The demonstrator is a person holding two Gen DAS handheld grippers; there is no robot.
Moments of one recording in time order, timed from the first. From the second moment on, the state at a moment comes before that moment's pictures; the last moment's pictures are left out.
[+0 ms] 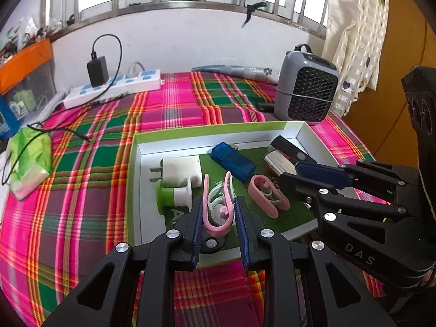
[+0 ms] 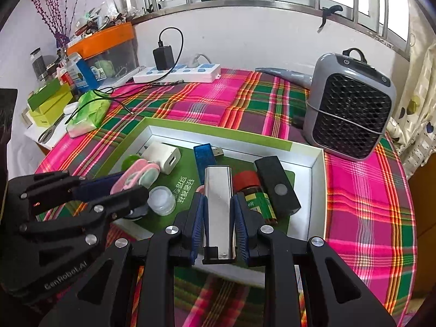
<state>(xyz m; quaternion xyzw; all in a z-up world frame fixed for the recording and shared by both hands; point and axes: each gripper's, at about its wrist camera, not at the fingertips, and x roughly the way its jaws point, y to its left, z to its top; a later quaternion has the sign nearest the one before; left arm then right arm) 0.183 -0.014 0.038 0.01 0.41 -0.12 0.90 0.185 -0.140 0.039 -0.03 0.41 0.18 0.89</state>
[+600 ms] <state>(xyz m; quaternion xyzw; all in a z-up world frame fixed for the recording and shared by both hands) 0.191 -0.015 0.025 0.01 0.43 -0.12 0.90 0.198 -0.141 0.024 -0.03 0.42 0.18 0.89</state>
